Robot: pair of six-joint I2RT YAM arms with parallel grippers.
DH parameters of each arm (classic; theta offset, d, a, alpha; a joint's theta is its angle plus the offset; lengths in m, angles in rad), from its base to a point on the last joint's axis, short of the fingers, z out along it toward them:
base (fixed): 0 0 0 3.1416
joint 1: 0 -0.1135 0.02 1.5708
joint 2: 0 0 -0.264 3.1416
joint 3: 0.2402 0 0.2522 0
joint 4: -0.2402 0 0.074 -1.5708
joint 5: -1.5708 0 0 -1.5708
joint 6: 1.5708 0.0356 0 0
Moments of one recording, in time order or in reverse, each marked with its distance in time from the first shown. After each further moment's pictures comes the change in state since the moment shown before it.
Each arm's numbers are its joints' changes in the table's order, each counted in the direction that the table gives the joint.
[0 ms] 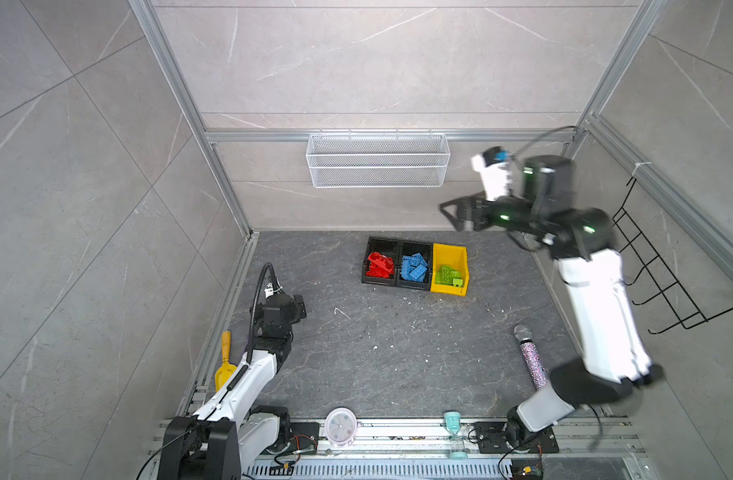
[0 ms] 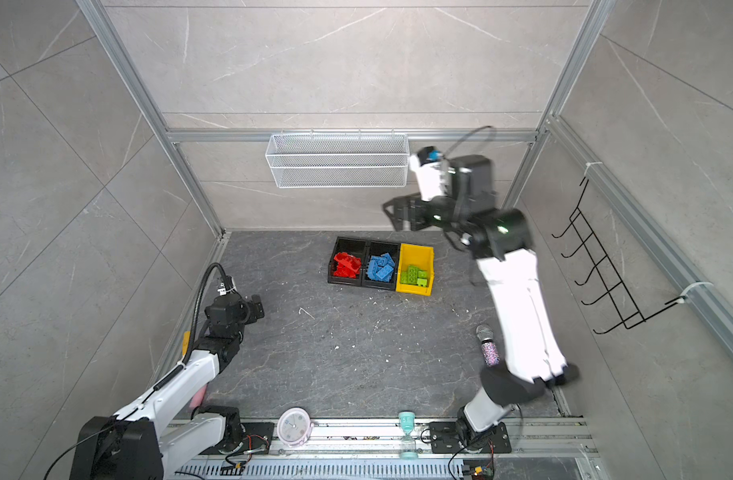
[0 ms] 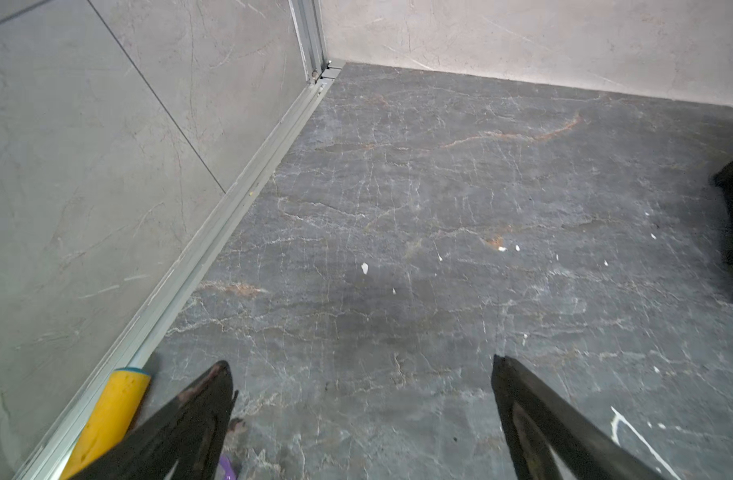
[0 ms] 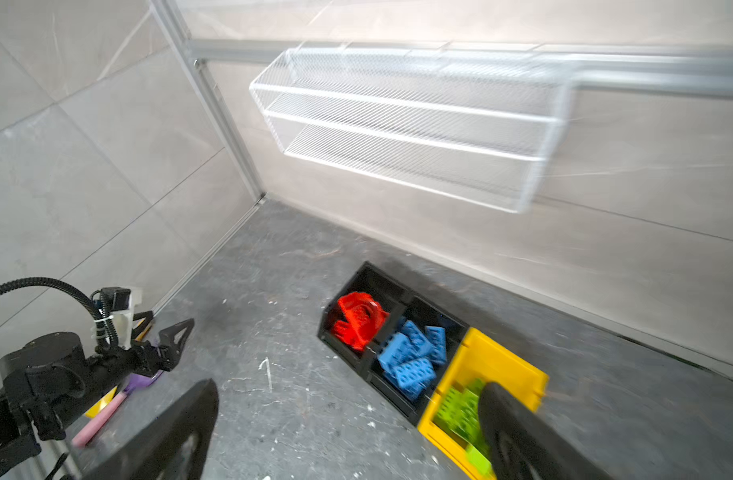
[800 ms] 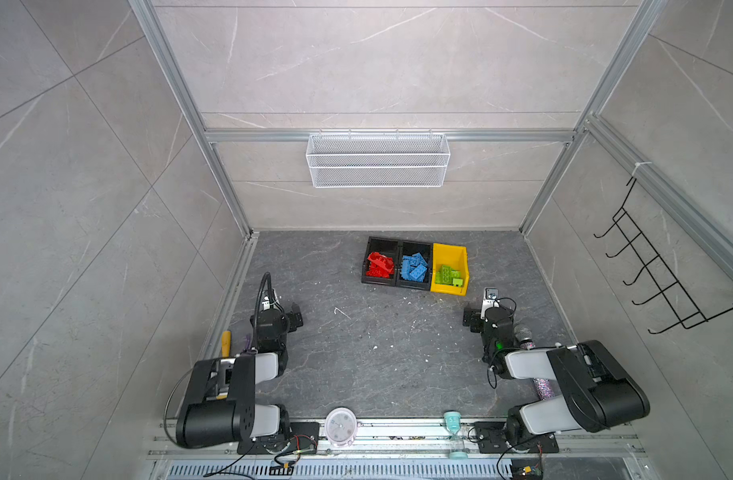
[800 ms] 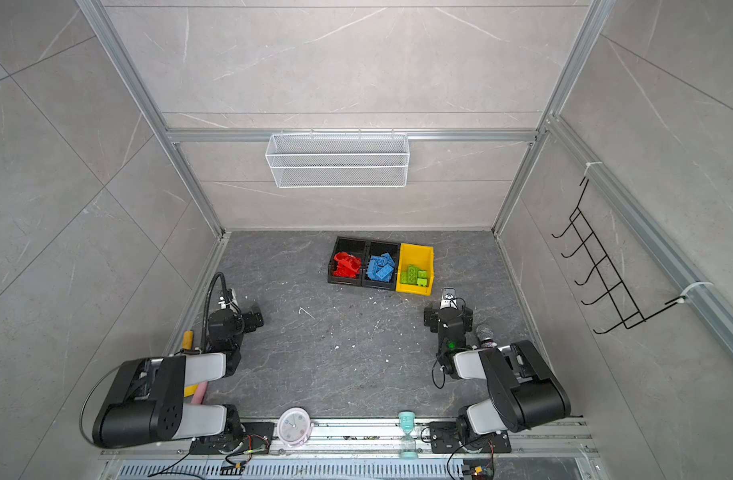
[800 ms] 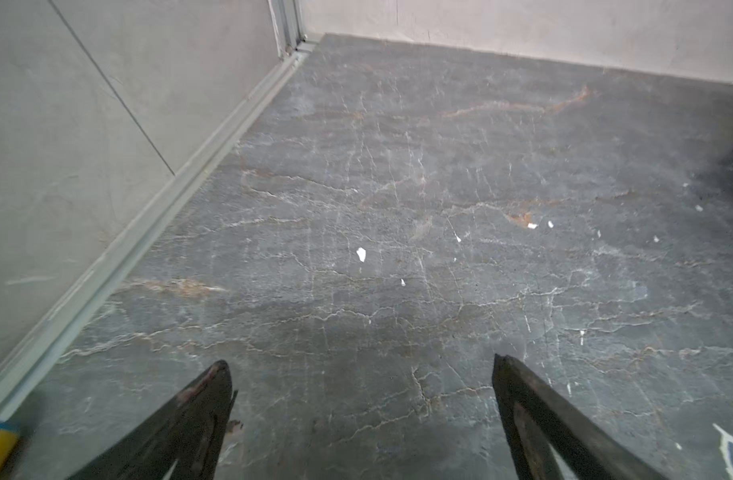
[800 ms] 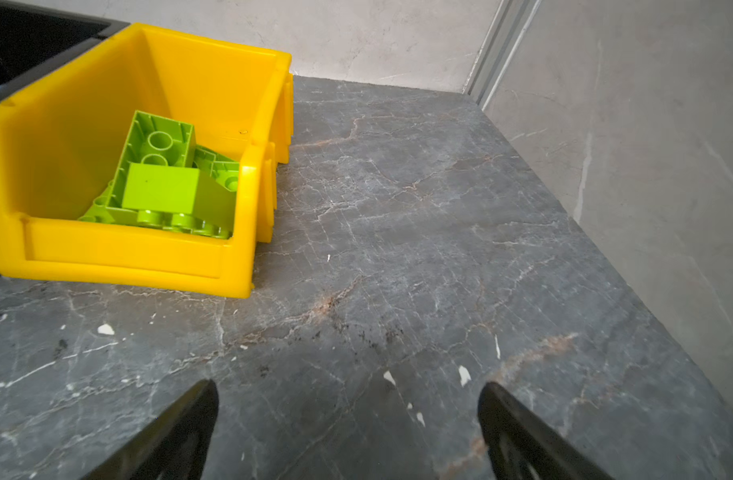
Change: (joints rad) left arm -0.127 0.372 -0.180 0.593 -0.241 0.086; right arm 0.094 0.059 -1.813 1.780 -0.574 -0.023
